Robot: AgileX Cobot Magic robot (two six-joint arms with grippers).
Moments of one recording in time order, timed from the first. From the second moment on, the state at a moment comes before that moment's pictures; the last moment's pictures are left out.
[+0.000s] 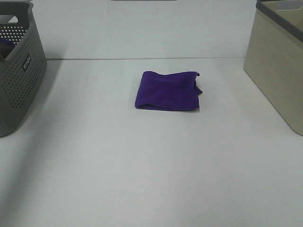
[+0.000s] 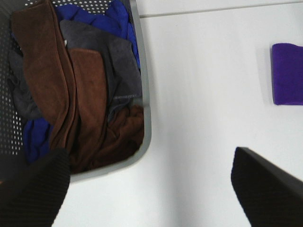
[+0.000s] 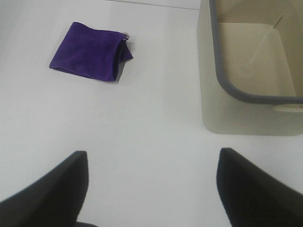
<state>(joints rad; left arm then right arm) -0.05 1.32 -1.57 -0.01 1.20 -0.01 0.26 0.77 -1.20 -0.05 1.22 0.07</state>
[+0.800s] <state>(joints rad) -0.05 0.16 -0.67 0.00 1.20 0.03 0.26 0.05 -0.71 -0.04 1.22 0.04</state>
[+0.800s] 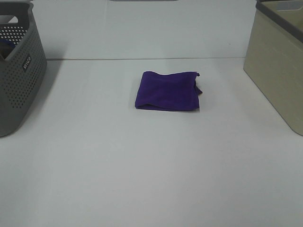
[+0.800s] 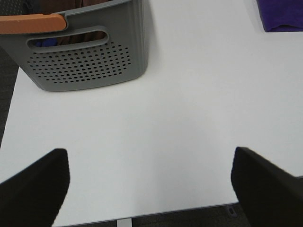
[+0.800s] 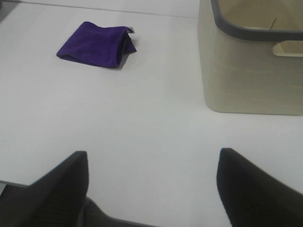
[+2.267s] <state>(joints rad) 0.06 0.00 -0.52 -0.07 1.08 0.04 0.21 0.00 -0.46 0.00 1.11 0.02</state>
